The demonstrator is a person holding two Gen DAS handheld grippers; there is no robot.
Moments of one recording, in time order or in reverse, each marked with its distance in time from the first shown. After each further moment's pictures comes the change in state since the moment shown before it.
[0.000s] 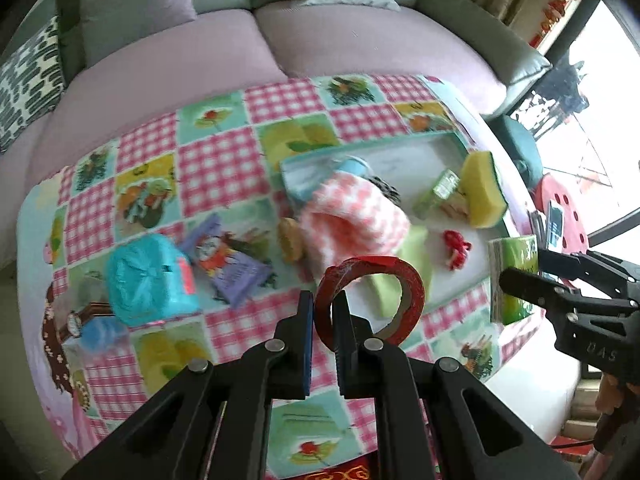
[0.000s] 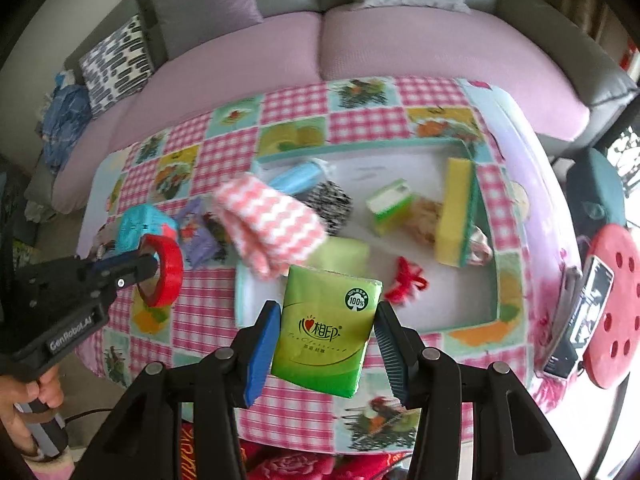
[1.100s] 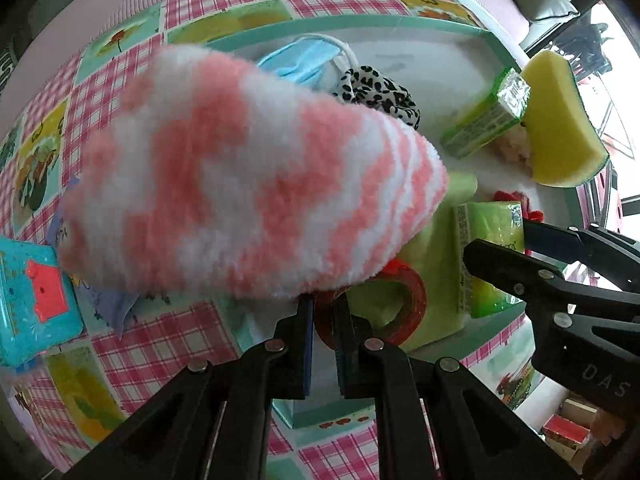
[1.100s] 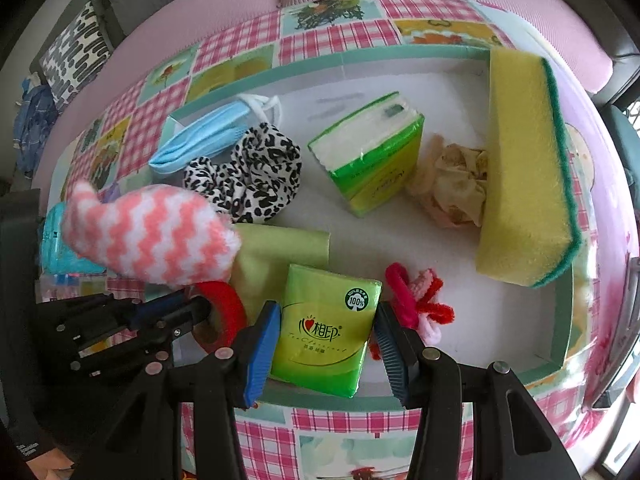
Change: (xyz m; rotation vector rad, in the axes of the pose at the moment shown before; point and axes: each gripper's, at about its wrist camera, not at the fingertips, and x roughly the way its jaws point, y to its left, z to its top) left arm 0.168 -0.051 0.010 0.020 0.216 -0.001; right arm 0.135 -0.041 0.009 0.065 0.140 0.016
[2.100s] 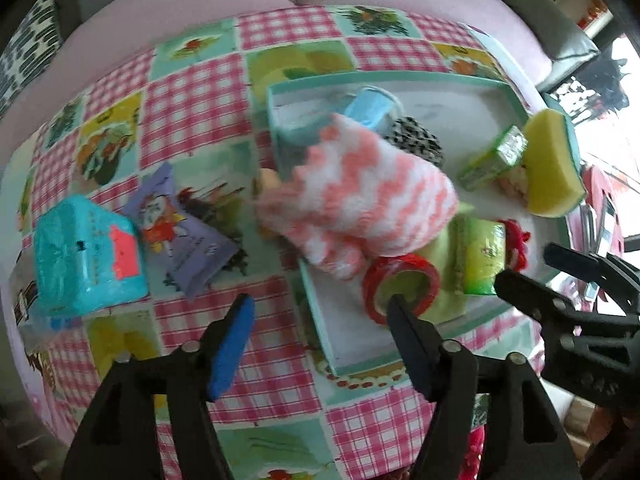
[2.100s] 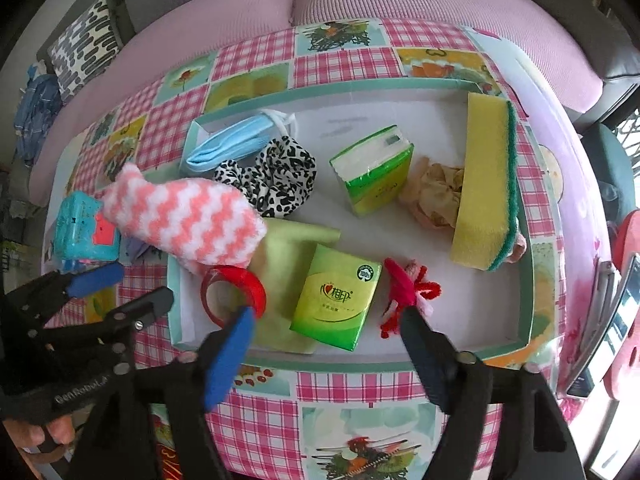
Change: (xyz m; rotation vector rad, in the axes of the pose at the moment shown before) left arm -0.060 0.048 -0.005 -0.111 -0.067 0.065; right arm -0.032 0.007 -0.007 -0.045 -0.037 -0.040
